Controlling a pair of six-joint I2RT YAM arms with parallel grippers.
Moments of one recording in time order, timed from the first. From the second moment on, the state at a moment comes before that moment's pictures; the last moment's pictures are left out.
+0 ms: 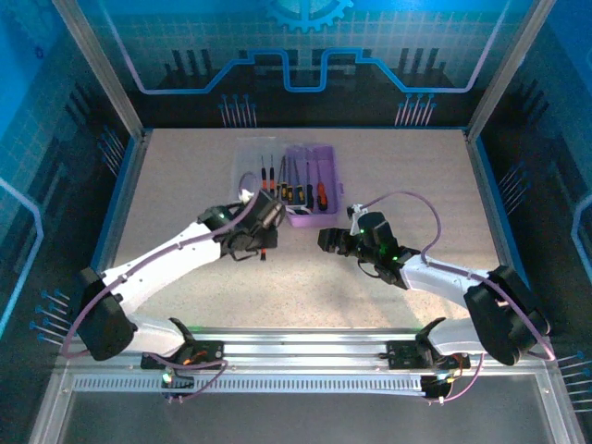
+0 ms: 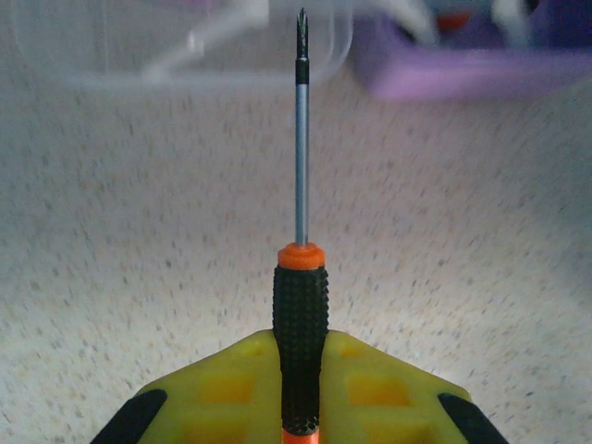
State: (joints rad) left arm -0.70 1.38 1.19 -0.88 -0.26 -0.73; right arm 0.58 1.33 0.53 0.24 -0.13 0.63
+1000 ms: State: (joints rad) left arm -0.38 2.06 1.99 -0.95 -0.17 -0.43; right arm 0.57 1.32 0.53 0.24 -0.13 0.63
